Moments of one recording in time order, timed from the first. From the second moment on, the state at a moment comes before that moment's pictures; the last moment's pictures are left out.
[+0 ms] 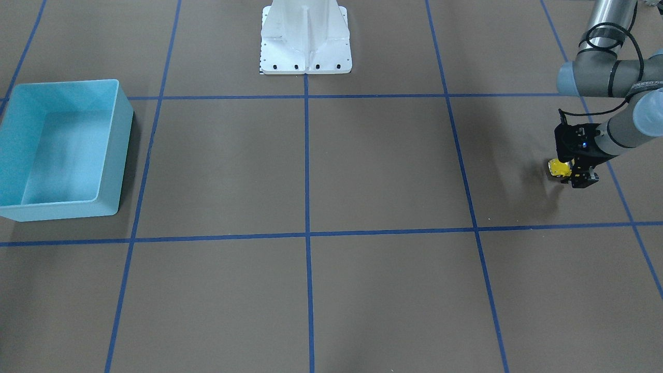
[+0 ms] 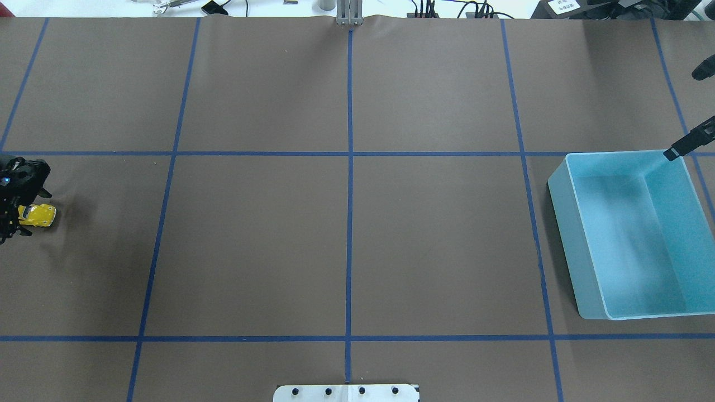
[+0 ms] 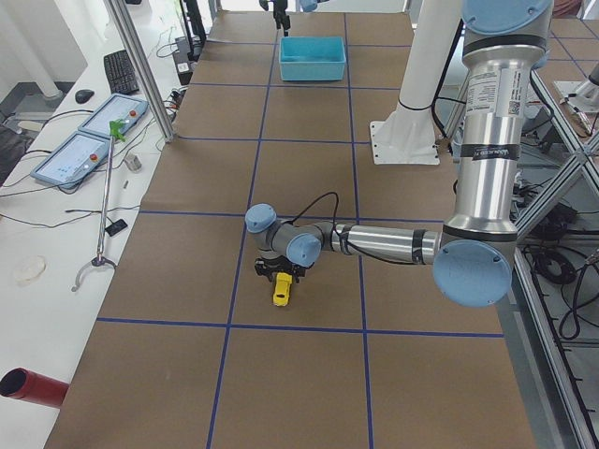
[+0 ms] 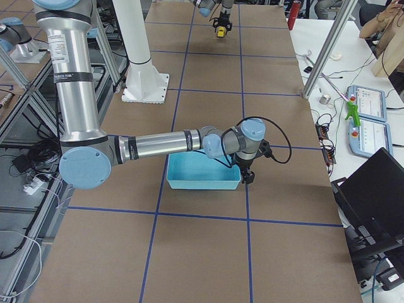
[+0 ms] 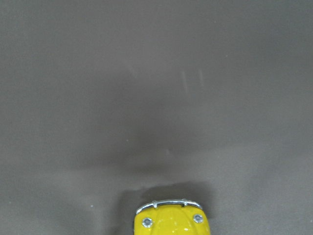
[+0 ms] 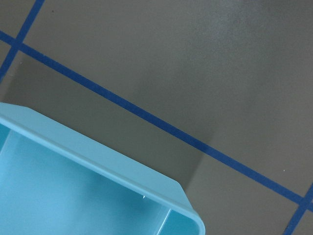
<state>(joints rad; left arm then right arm) -1.02 -1.60 -1.51 -1.91 -2.27 1.05 1.28 -1.46 1.60 -1.44 2.33 -0.10</state>
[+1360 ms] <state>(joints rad) -1.04 -1.56 -1.52 -2.04 -2.31 1.06 1.28 -1.46 1.59 -1.40 2.31 -0.10</state>
